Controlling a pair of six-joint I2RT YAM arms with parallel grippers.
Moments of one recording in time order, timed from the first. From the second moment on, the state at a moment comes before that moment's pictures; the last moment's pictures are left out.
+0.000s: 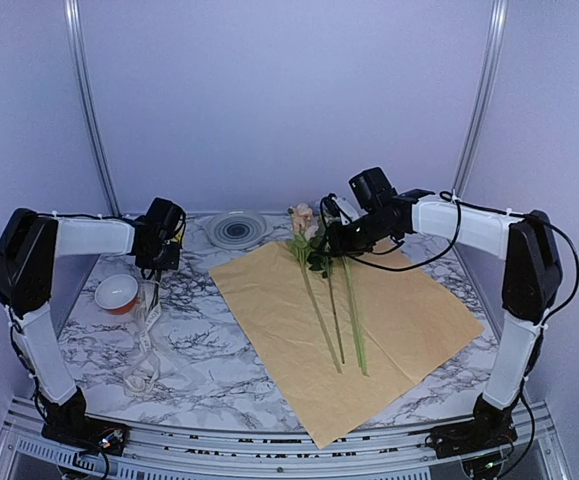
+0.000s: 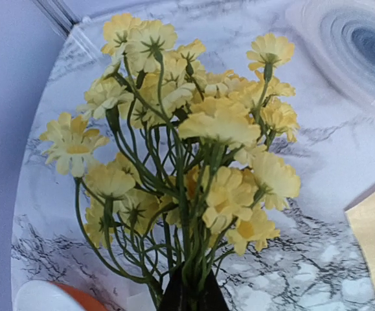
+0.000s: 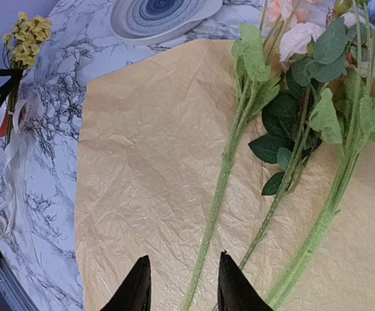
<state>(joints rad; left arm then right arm) -0.38 1.87 1.23 -0.37 -0.47 -0.28 0.56 1.88 1.55 -0.54 -0.28 0.26</state>
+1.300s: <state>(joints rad) -0.84 1.35 0.67 1.13 0.09 -0.53 0.94 1.75 1.38 0.22 -0.49 0.21</state>
